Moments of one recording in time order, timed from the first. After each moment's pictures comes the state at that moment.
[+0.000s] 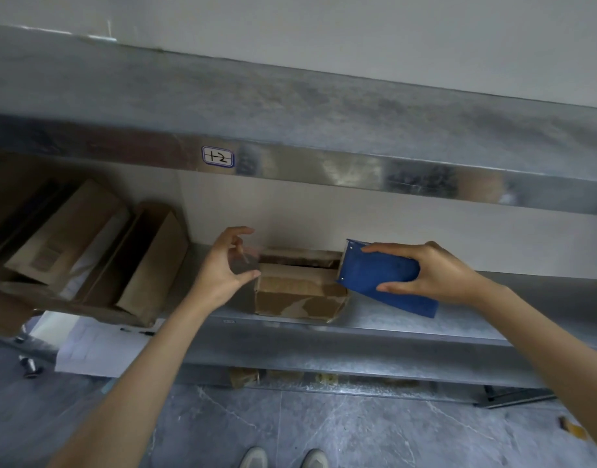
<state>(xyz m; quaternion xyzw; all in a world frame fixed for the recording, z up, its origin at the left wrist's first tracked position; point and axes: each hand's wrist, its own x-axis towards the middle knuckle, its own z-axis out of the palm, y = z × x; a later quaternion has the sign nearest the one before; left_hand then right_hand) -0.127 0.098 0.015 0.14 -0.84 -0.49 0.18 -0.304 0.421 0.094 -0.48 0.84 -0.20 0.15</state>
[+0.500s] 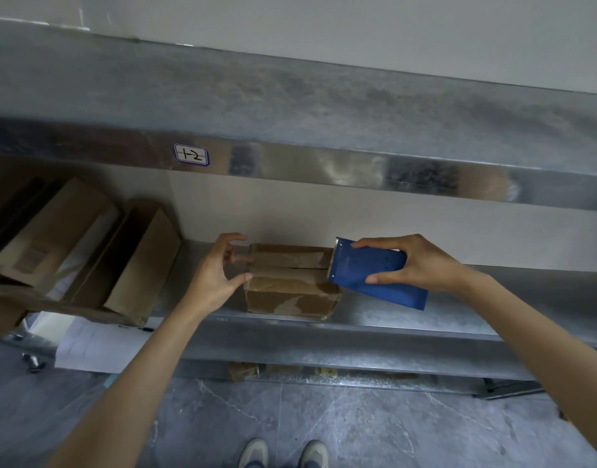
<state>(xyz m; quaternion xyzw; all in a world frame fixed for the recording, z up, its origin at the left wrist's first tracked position) -0.131 0.098 -0.009 0.15 -0.86 -0.46 0.15 -0.320 0.413 0.084 -0.40 0.83 -0.28 0.25</state>
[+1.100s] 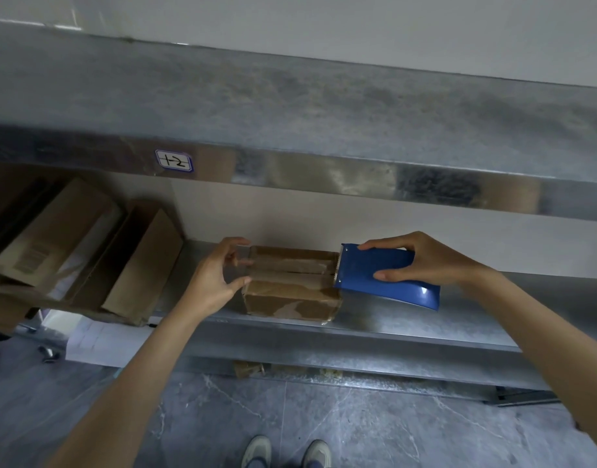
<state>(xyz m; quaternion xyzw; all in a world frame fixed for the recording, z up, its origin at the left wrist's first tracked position) -0.132 0.103 -0.003 0.15 -0.88 -0.43 0.14 -0.349 0.415 0.079 -0.38 0.81 -0.31 0.32</state>
